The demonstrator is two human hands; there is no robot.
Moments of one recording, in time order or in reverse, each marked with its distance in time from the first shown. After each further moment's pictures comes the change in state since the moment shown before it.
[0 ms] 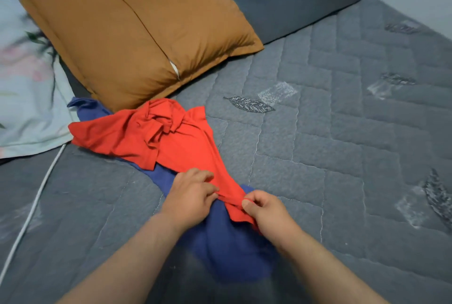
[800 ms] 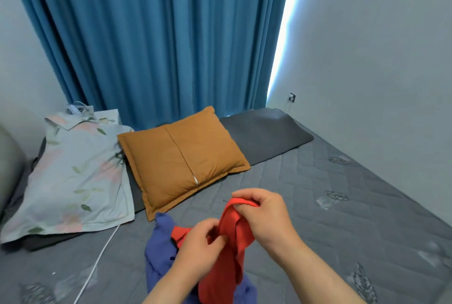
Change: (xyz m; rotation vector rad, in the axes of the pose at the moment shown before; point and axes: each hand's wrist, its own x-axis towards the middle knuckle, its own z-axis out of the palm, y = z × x) left_hand -0.104 0.157 -0.293 -0.877 0.298 -0.164; right_hand -0.277 -0.340 -0.051 0.008 0.199 -0.566
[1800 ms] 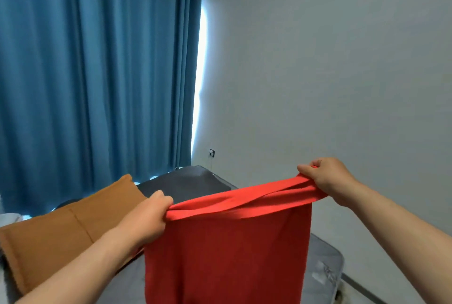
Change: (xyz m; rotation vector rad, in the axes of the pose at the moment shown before) left_hand 0.097 0.255 -0.016 0.838 -0.115 0.448; right_hand -0.037 -0.175 -0.370 -0.590 0.606 0.094
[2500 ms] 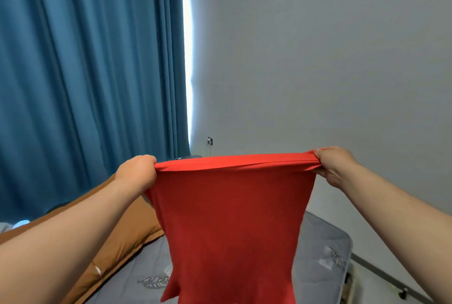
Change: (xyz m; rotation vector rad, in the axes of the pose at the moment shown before) left_hand 0.152 0.008 0.005 0.269 0.085 -0.320; right_hand 0.126 0.093 0.033 0.776 0.111 0.411
